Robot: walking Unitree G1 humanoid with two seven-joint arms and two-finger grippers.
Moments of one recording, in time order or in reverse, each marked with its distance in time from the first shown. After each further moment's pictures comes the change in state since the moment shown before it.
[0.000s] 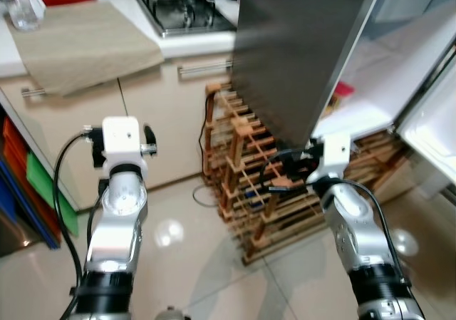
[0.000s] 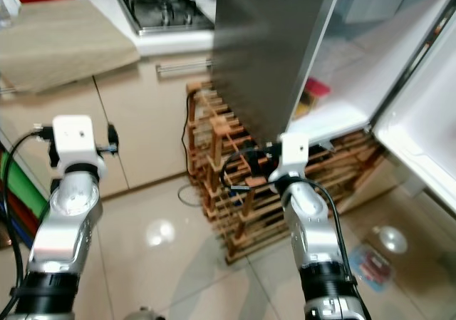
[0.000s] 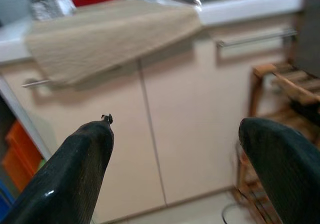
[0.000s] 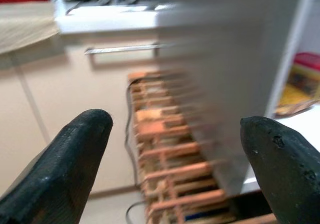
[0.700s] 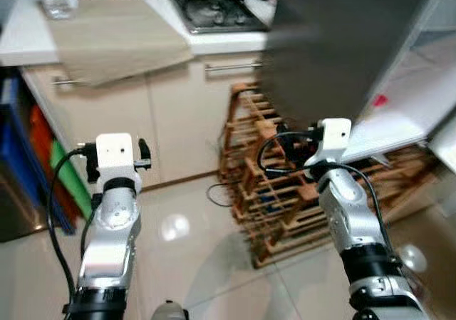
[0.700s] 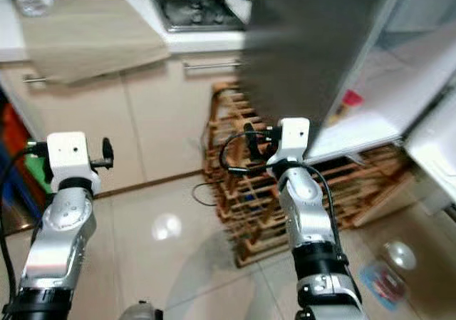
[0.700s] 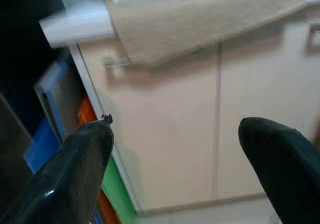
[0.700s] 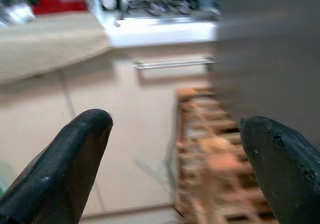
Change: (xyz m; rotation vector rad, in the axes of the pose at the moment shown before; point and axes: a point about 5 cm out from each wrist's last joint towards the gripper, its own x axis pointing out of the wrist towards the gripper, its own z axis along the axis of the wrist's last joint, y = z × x) left arm 0.001 0.036 -0.006 0.036 -0.006 0.098; right arm 0.028 0.030 0.009 0.061 -0.029 0.057
